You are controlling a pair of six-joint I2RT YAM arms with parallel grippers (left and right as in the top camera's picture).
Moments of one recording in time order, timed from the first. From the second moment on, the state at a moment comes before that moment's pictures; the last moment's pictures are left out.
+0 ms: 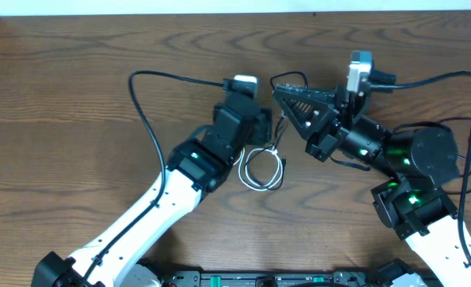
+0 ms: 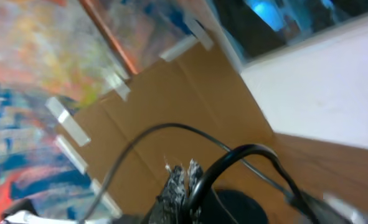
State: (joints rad) left arm -0.65 1.38 1.03 -0.29 -0.19 -0.45; right arm 0.47 1.03 0.92 0.42 -0.63 0.79
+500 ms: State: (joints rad) left arm -0.56 1.37 1.03 -0.39 0.13 -0.51; right arm 0.47 1.04 0.93 -0.26 -0.30 0.55
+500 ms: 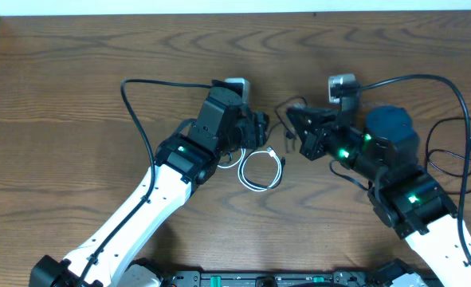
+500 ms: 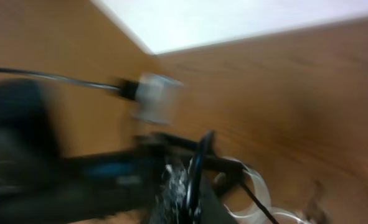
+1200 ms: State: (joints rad) left arm -0.56 1.37 1.03 -0.52 0.46 -0.38; right arm 0.47 1.06 0.93 -0.59 0.21 0.50
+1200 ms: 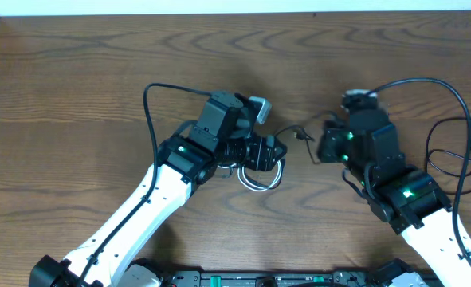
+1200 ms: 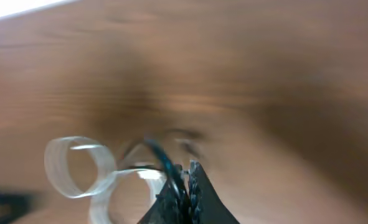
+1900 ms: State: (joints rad) left arm -0.56 1.37 1.03 -0.78 0.18 -0.37; right arm 0.41 1.40 0.93 -0.58 -0.02 0.32
